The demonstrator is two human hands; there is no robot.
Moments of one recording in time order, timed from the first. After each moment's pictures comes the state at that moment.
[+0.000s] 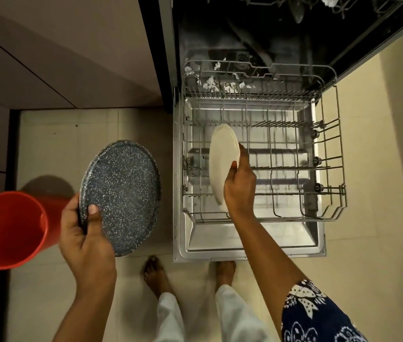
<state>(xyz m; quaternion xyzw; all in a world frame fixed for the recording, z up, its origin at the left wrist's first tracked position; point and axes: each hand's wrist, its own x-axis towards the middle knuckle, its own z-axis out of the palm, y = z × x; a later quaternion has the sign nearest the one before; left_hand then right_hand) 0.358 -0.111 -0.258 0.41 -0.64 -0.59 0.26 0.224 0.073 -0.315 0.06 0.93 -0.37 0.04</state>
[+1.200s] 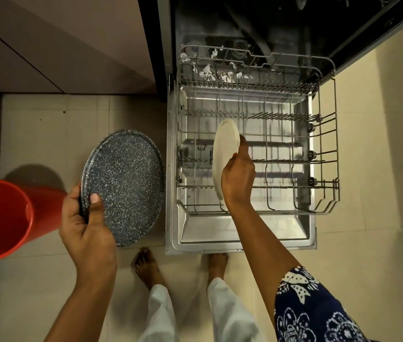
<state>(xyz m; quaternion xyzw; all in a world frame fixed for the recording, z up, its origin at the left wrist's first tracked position) 0.358 -0.103 -0.275 0.40 -0.62 -0.63 0.25 0.214 0.076 -0.337 0.08 0.95 -0.30 0.04</state>
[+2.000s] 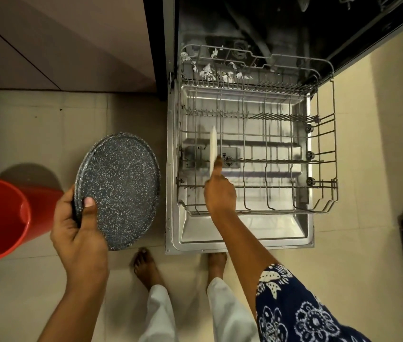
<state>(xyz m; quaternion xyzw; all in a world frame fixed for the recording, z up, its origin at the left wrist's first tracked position) 0.372 -0.124 -0.281 0.41 -0.62 -0.63 0.23 0.248 0.055 -0.364 0.02 0.95 -0.08 0.29</state>
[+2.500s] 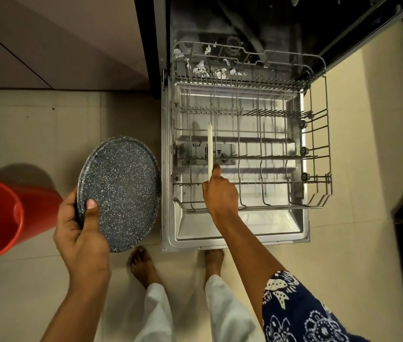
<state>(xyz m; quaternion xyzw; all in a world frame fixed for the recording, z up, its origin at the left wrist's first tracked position) 0.377 -0.110 -0.286 0.41 -0.60 -0.65 0.23 0.259 0.070 -0.354 0.00 0.96 -0.07 0.25</state>
